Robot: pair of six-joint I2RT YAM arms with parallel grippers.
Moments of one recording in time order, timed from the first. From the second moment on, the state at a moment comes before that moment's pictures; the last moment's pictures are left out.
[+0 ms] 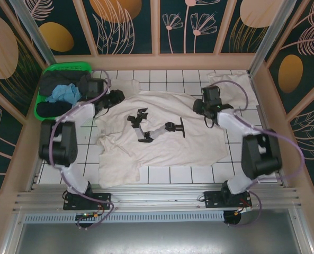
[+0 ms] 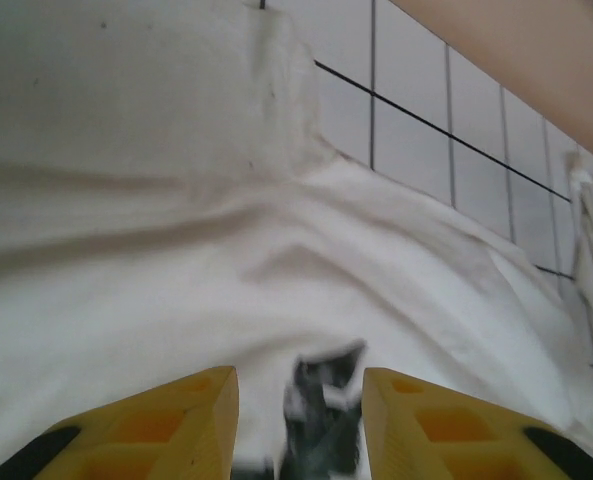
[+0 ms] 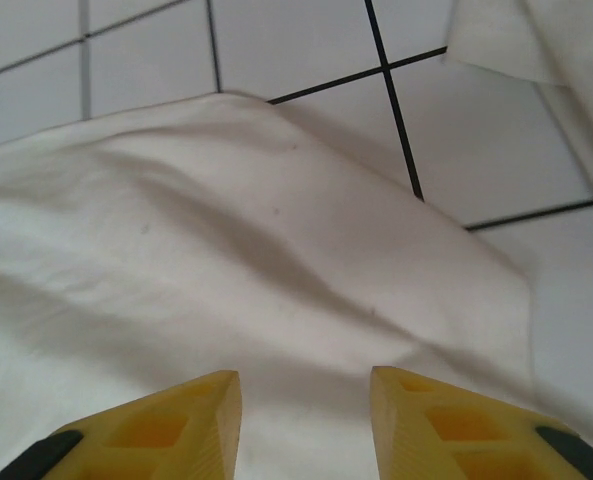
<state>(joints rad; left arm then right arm) -0.13 1.86 1.25 -0.12 0.35 -0.59 0.28 1.66 1.08 -0.27 0.08 0.46</state>
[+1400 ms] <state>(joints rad) -0.05 2.71 2.29 -0.24 0.39 -0.53 0.24 2.17 1.65 -0.25 0.39 0.07</state>
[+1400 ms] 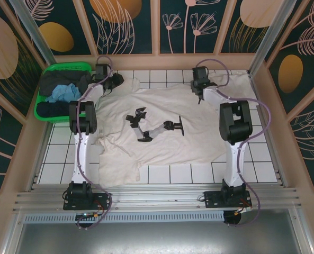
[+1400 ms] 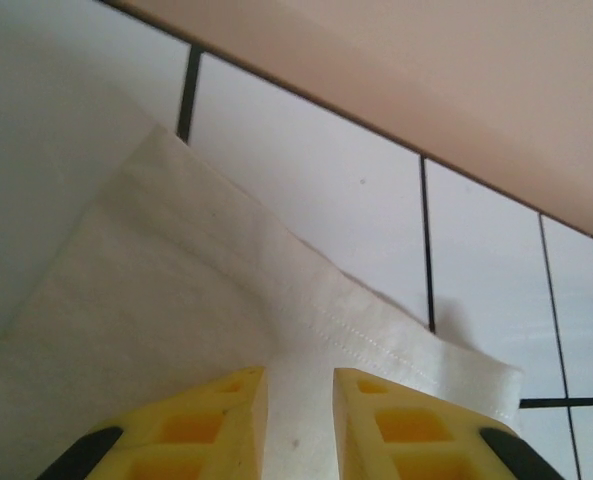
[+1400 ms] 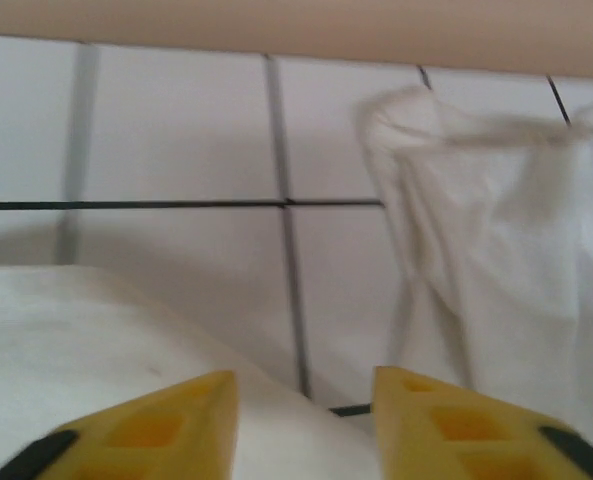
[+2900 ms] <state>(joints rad) -0.08 2.39 1.76 -0.11 0.24 -0.54 0.35 1.30 0.73 -0.21 0.09 0.53</state>
